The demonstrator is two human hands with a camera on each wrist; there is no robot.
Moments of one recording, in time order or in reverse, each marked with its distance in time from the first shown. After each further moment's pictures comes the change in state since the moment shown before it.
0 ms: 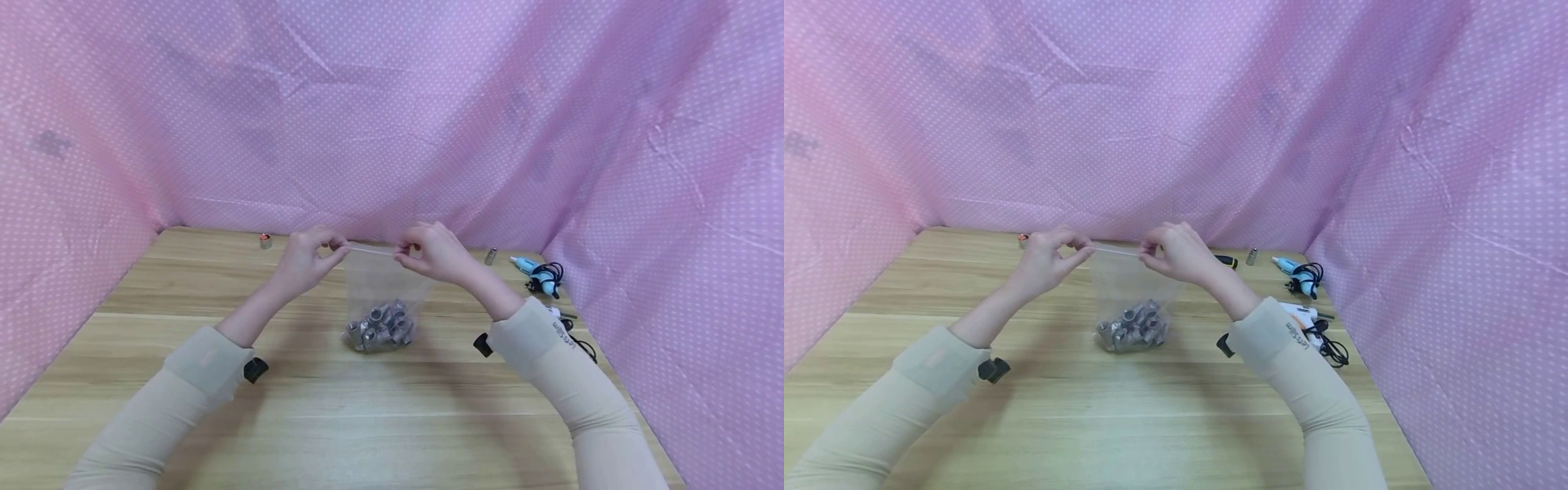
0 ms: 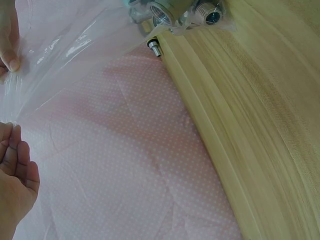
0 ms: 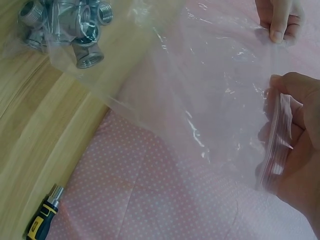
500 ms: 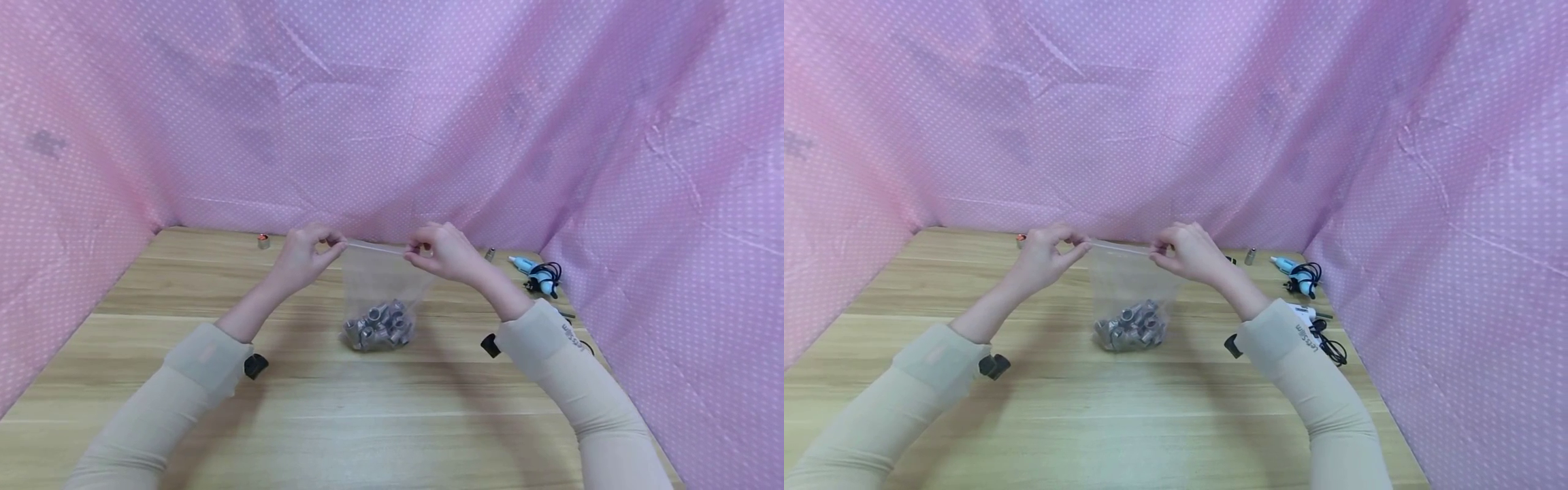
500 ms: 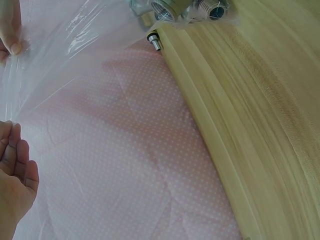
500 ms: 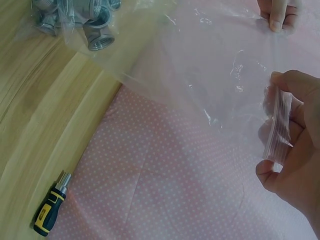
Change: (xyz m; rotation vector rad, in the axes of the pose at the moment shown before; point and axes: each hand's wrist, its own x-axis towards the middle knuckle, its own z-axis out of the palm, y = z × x) left_hand 0.004 -0.005 -0.001 0.006 -0.023 -0.040; right_hand -0.011 0.014 -0.005 0.017 -0.004 0.028
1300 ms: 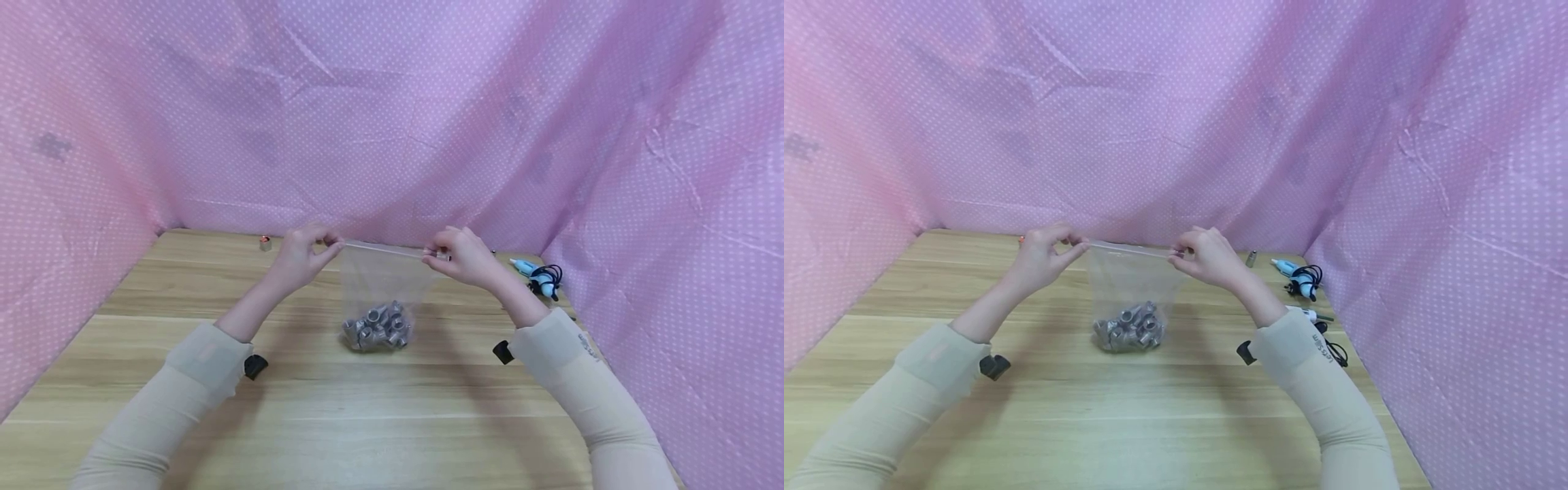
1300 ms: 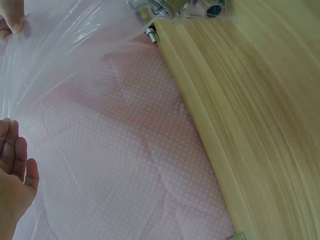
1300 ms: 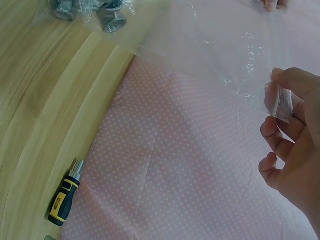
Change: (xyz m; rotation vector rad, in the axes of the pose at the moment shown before) left_hand -0.003 -0.004 -0.004 0.029 -0.001 -0.034; right_hand -0.021 0.017 -0.007 0.026 0.027 0.012
